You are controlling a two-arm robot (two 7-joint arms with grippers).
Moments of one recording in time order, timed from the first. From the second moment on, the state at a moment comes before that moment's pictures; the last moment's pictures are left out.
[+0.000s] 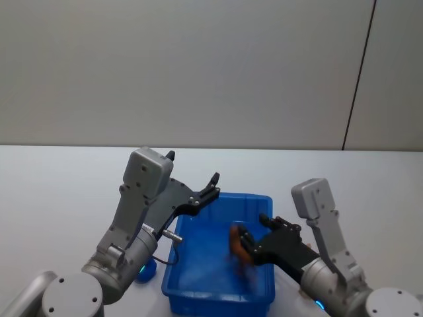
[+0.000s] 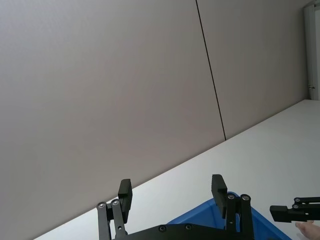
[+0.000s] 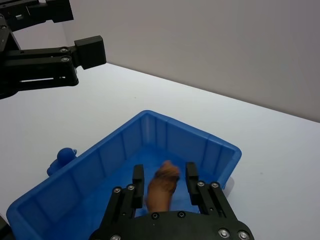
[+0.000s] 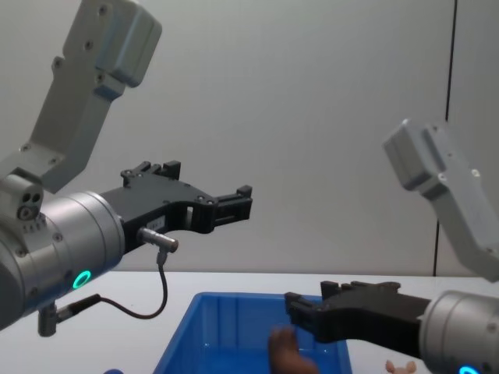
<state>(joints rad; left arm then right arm) -0.24 0.38 0.45 -1.63 -0.20 0.01 -0.01 0.14 0.10 -0.35 -1.53 0.08 0.23 0.24</state>
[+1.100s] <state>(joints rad) -0.24 0.38 0.45 -1.63 -0.20 0.01 -0.01 0.03 0.15 -0.32 -1.64 0.08 0.26 0.02</state>
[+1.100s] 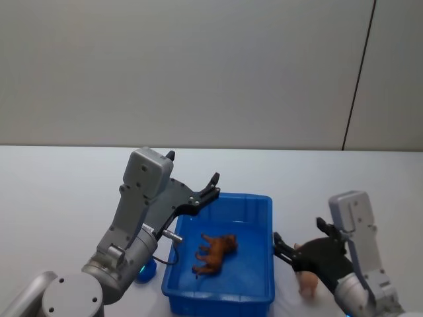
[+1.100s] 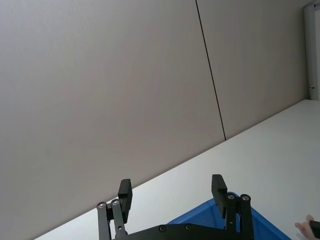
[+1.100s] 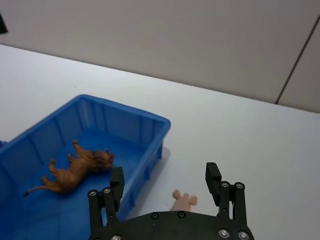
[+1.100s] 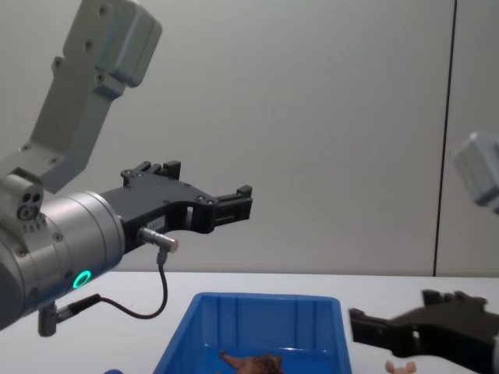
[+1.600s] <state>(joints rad) -0.24 0.38 0.45 -1.63 -0.20 0.01 -0.01 -0.04 0.19 -0.30 -1.68 0.10 0.31 -0.05</state>
